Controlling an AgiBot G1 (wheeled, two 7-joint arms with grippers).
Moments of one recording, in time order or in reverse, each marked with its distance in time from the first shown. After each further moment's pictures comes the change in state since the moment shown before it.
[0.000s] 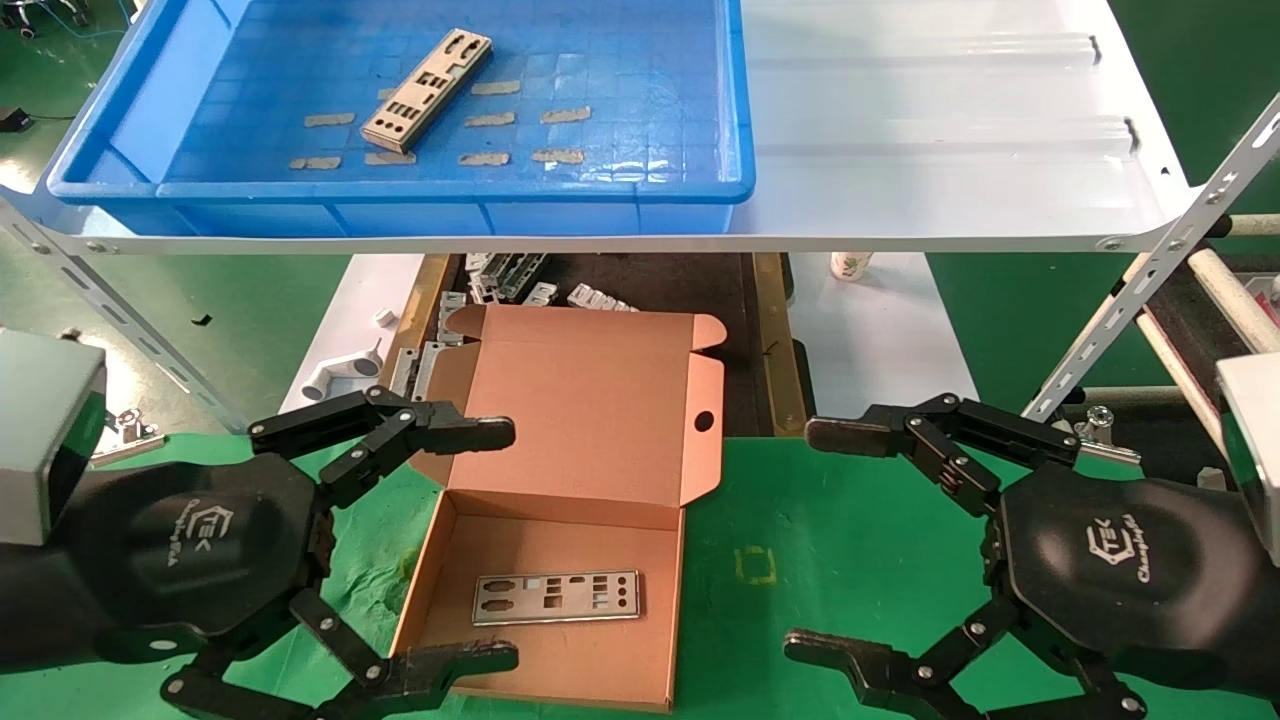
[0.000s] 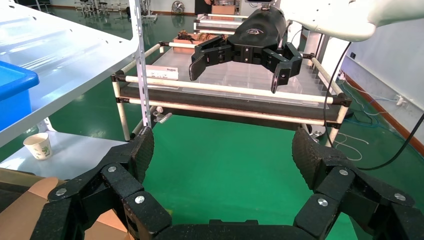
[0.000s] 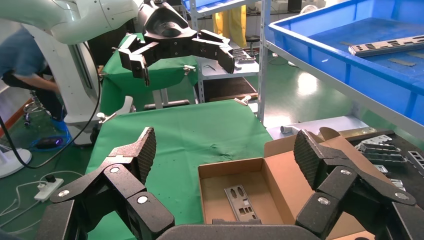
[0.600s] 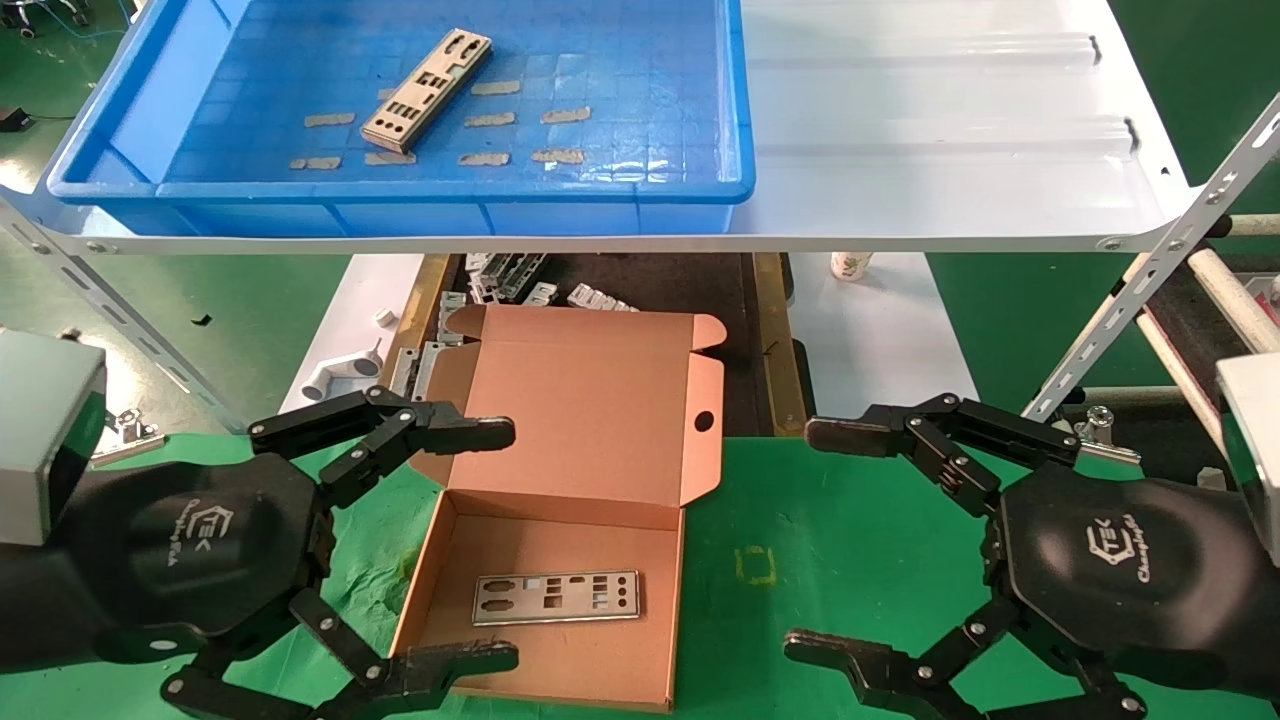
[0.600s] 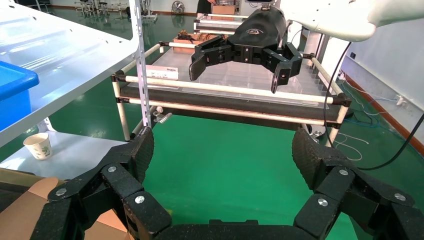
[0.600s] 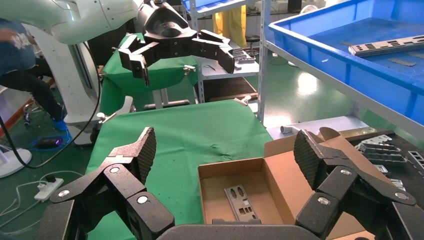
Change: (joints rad) left arm 0.000 0.000 0.000 0.000 0.000 0.000 0.000; right arm 0.000 0.000 0.000 0.000 0.000 0.000 0.000
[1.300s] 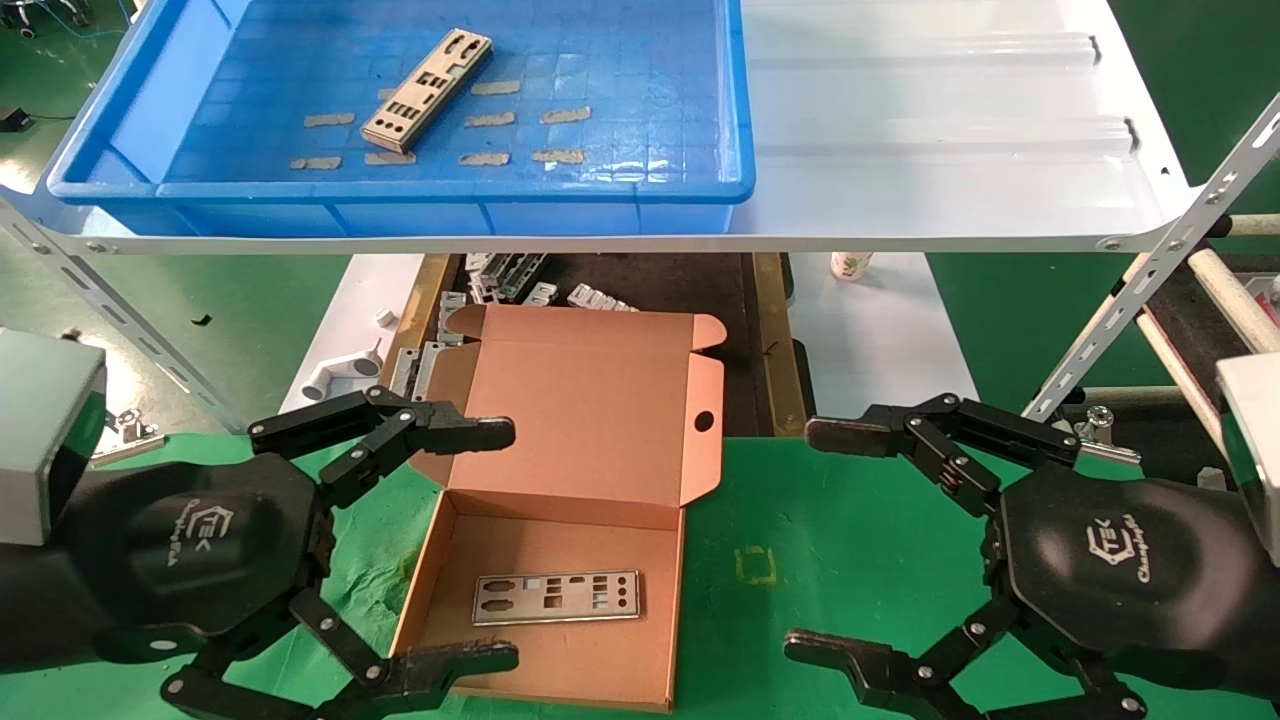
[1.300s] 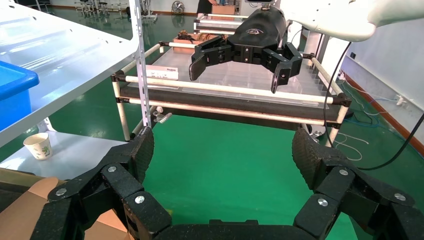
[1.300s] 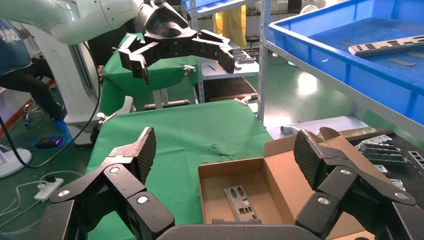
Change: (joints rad) left arm 0.000 0.000 0.000 0.000 0.000 0.000 0.000; right arm 0.000 0.000 0.000 0.000 0.000 0.000 0.000
